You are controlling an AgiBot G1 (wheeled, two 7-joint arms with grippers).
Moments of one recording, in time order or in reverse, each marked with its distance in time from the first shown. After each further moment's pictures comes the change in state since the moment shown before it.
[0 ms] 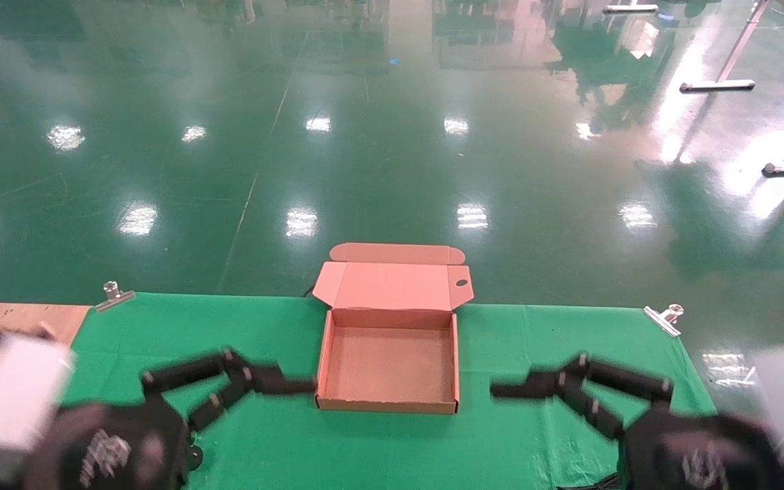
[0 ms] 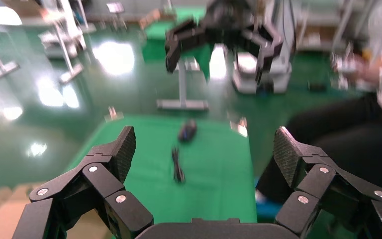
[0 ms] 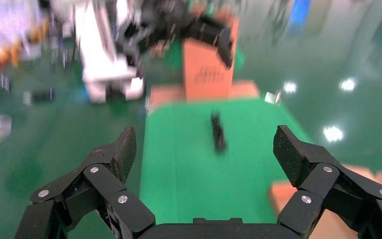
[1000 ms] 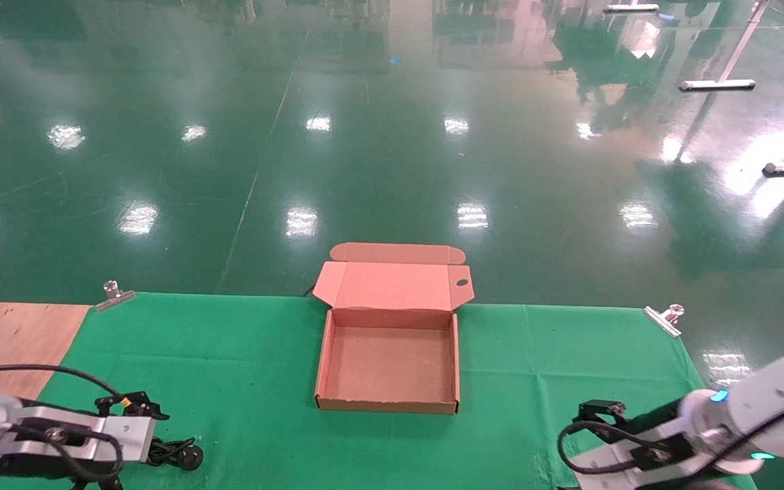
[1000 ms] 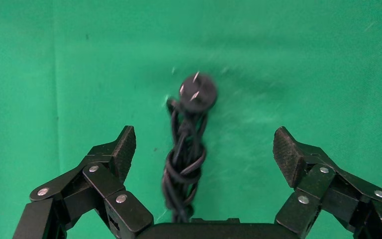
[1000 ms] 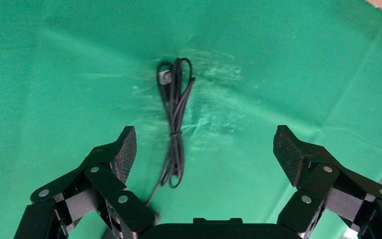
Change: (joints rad) left arm -0.335 0.240 0.323 0.702 0.933 -0.241 0.533; right arm 0.330 -0.340 -0.473 -0.238 -1.102 0.132 -0.248
